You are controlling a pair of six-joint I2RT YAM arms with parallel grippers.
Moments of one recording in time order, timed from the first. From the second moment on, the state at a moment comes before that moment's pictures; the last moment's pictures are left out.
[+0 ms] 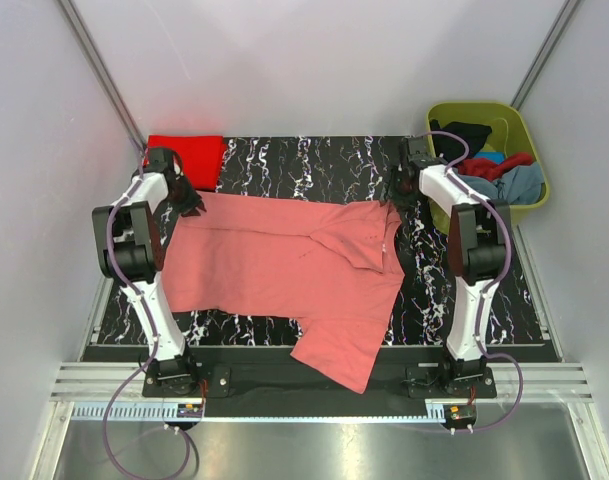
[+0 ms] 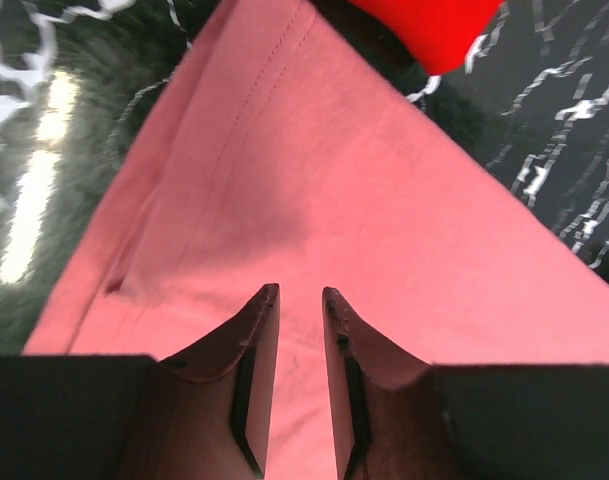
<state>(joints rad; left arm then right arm) 0.16 2.05 1.55 -0.58 0.18 -0.46 0.17 2.07 1.62 -0.58 -0.02 0.41</state>
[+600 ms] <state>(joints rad) 0.16 2.11 1.56 -0.57 0.21 -0.47 0.16 2.19 1.72 -0.60 0.02 0.41</state>
